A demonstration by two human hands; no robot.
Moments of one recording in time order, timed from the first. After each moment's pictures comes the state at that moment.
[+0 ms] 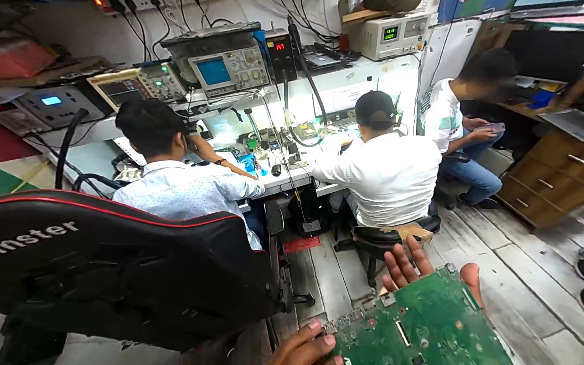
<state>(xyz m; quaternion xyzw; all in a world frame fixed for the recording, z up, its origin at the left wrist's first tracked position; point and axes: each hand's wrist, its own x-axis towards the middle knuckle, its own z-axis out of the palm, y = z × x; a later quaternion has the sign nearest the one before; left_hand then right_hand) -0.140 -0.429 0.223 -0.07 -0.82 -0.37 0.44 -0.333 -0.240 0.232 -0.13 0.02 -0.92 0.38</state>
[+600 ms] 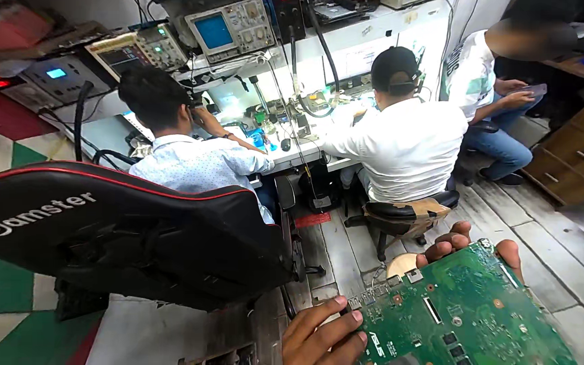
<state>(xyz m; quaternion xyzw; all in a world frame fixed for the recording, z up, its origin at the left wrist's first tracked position) -0.141 -0.433 0.224 -0.11 -0.86 -0.27 0.42 -0.342 -0.237 0.233 -0.20 -0.08 -0.90 0.39</state>
